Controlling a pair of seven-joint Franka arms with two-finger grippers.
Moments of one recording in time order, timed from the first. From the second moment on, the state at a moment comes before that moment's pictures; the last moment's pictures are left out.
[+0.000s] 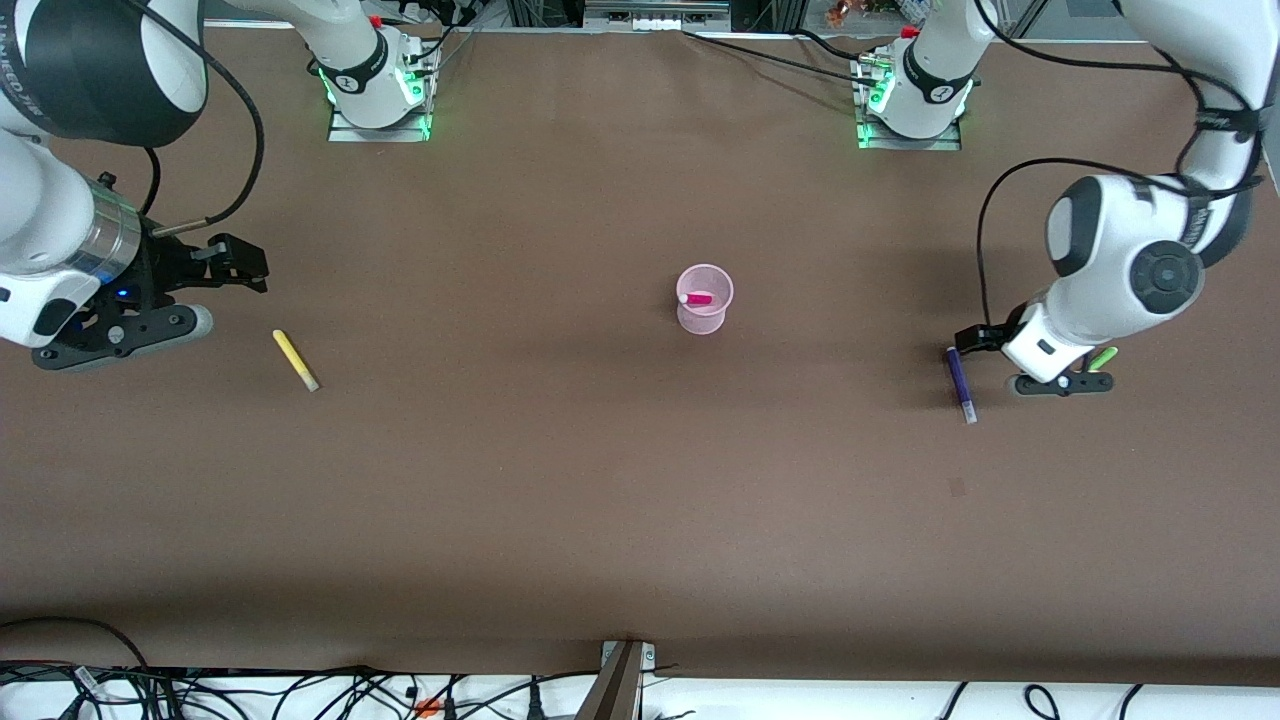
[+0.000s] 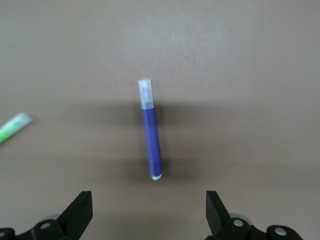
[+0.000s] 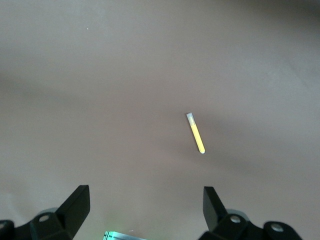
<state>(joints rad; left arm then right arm) 0.10 0.28 -0.09 -2.15 0.06 2.31 -0.09 0.72 0.42 -0.78 -1.20 0.22 1.37 -0.31</state>
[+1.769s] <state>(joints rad) 0.14 0.46 -0.12 -2.03 0.05 2.20 -0.09 0.10 0.14 0.03 -1.52 0.01 1.61 -0.07</state>
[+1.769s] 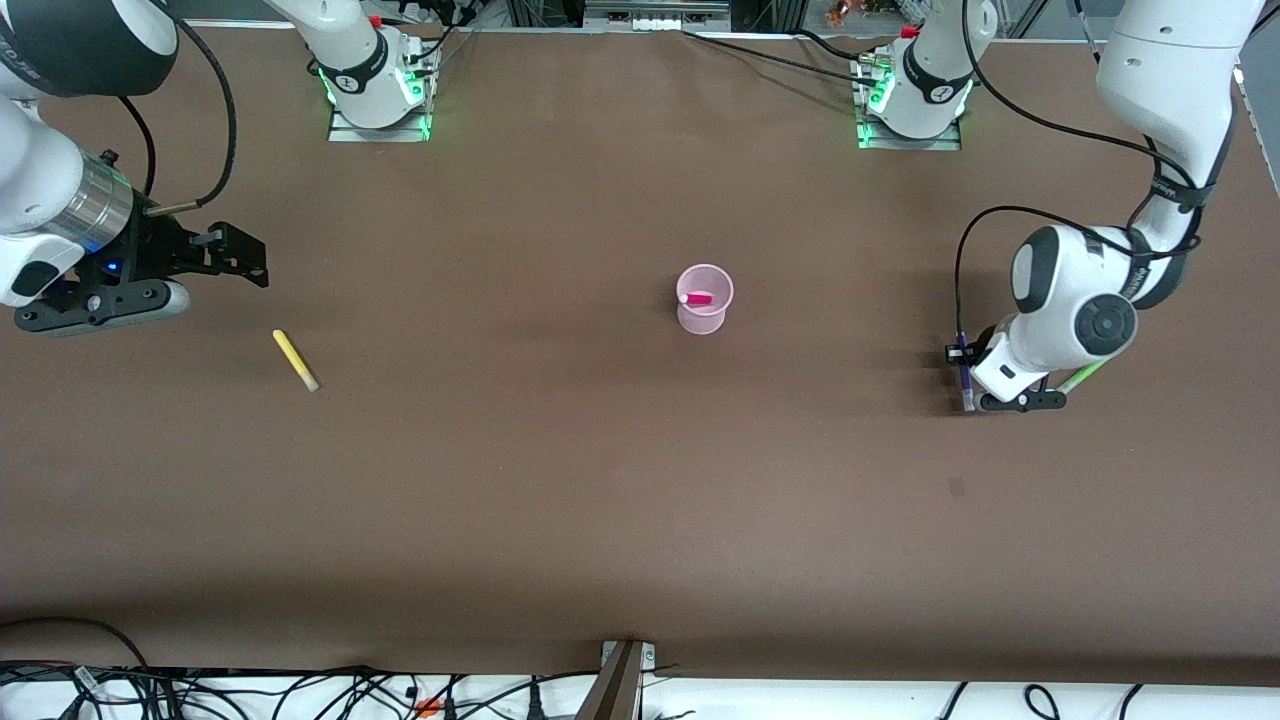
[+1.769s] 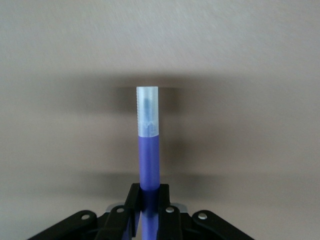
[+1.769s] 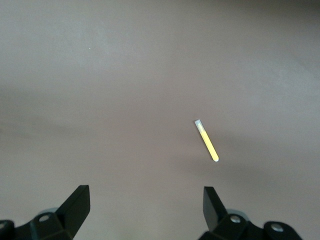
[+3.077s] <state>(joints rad) -0.01 0.59 -0.16 -1.75 -1.07 1.60 -0.75 0.12 0.14 0.07 -1.52 0.01 1.57 -0.03</state>
